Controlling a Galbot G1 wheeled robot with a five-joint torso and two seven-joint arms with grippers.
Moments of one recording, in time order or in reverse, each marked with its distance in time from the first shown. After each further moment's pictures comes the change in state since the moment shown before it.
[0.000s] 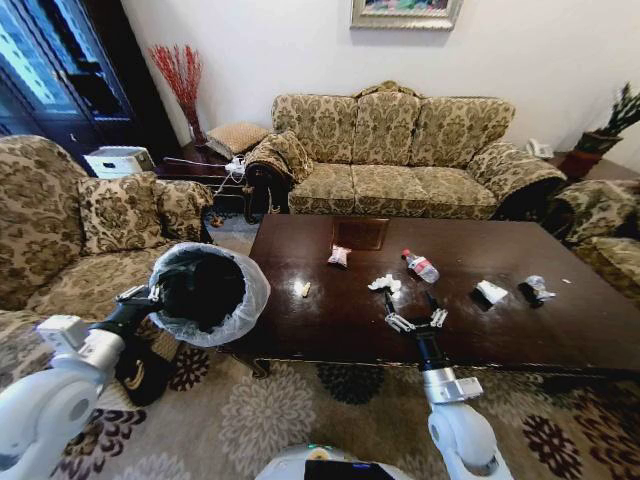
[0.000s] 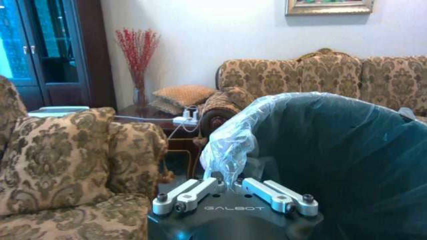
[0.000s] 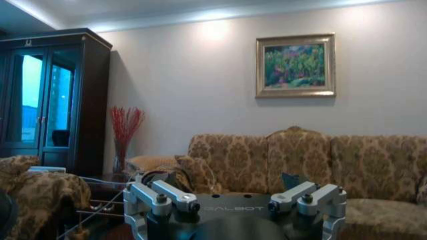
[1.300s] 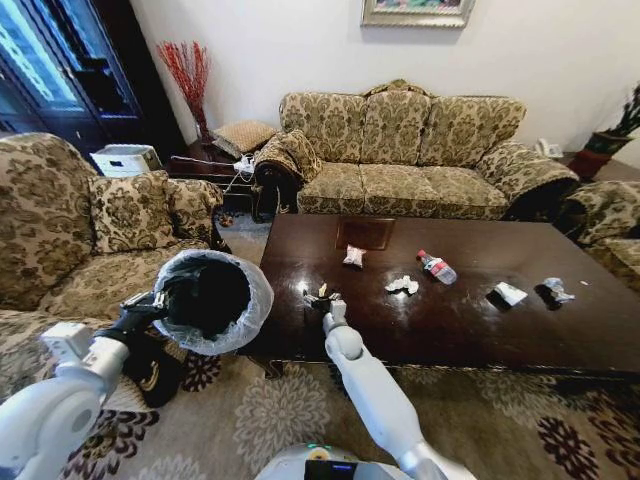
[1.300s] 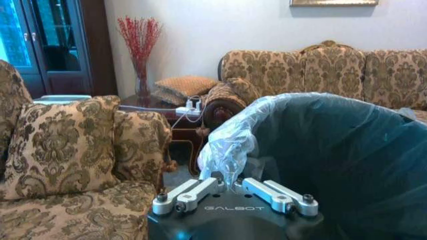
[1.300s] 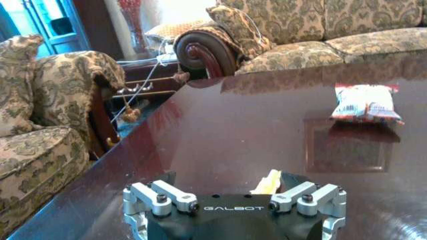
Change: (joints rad) left arm 0.042 -0.016 0.012 -0.027 0.001 0.005 -0.017; right arm 0.716 0.203 -0.488 -0.795 0.153 -0.420 0.304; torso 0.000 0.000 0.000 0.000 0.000
